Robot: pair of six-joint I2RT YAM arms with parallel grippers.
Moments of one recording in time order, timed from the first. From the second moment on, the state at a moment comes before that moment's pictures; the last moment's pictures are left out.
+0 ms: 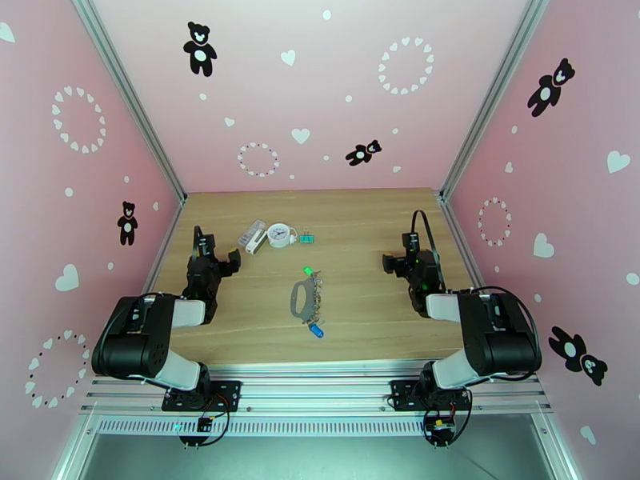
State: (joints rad) left arm 0.00 1.53 0.37 0.87 -0.11 -0.08; right arm 0.03 1.53 0.42 0.71 -0.02 -0.10
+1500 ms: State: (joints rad) left arm -0.05 0.72 0.44 -0.07 -0.06 -0.61; right arm 0.17 0.97 0.61 -0.25 0.01 0.43
